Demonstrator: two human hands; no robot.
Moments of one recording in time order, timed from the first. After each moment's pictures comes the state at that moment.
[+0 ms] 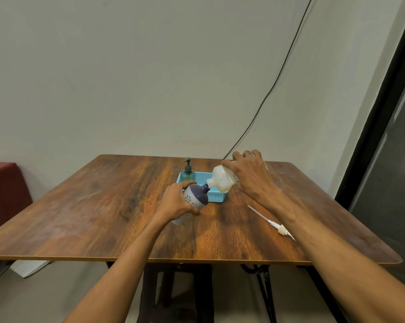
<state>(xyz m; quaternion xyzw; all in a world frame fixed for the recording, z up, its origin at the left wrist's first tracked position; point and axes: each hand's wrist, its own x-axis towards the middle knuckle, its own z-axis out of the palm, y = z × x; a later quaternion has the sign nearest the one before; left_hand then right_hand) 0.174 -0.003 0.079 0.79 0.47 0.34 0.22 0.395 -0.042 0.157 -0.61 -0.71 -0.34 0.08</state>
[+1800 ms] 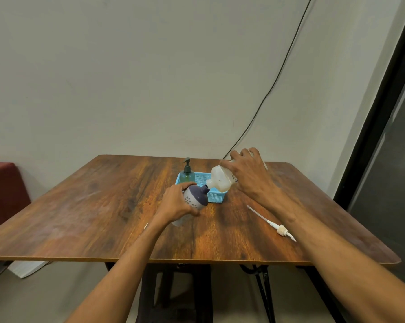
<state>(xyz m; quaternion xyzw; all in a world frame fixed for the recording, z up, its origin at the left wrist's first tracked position) 0.177 0.001 0.073 0.78 0.47 0.35 0.22 0.391 -0.050 0.166 -0.60 -0.72 -0.34 0.06</state>
